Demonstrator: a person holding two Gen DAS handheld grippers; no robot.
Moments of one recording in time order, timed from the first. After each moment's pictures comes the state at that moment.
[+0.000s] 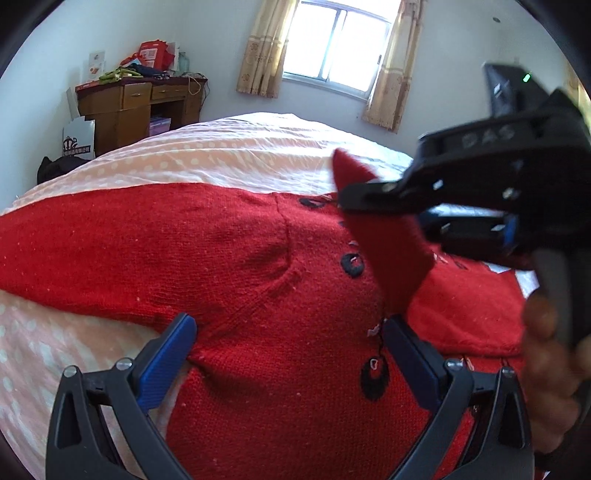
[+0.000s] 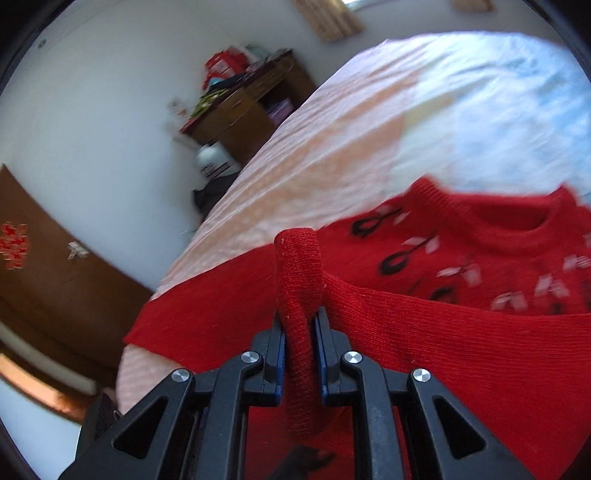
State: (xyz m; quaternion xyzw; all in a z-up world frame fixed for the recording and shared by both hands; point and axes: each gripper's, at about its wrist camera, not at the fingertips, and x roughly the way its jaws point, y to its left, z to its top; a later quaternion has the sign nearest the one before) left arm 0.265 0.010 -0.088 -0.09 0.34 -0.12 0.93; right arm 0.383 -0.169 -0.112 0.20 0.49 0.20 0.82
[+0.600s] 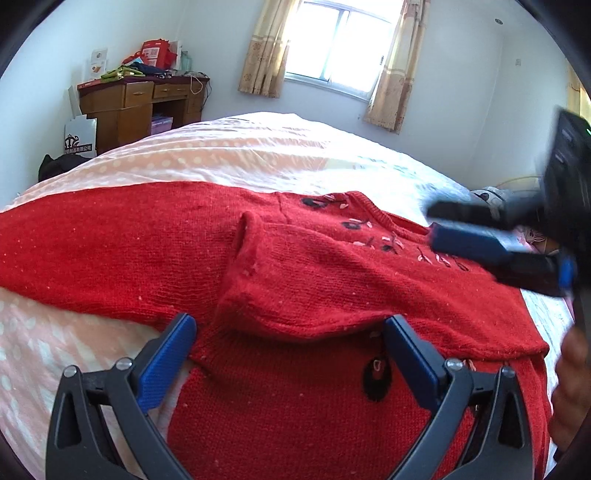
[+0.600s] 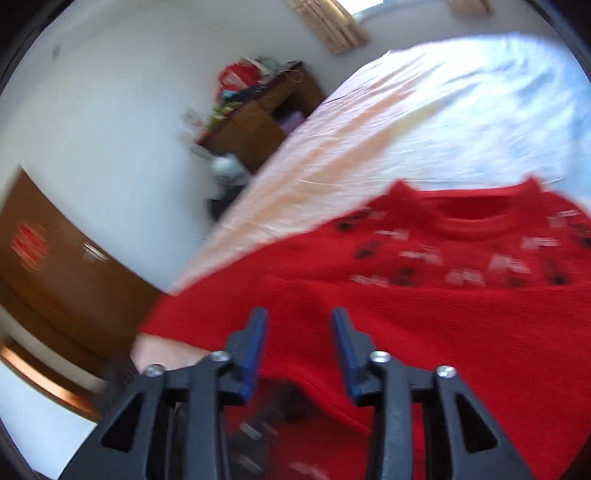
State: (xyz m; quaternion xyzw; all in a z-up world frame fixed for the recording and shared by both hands) left arm 0.265 0.006 -0.088 -0.09 0.34 -0.12 0.93; right arm 0.332 -0.198 -0.094 0.17 0.46 0.19 0.85
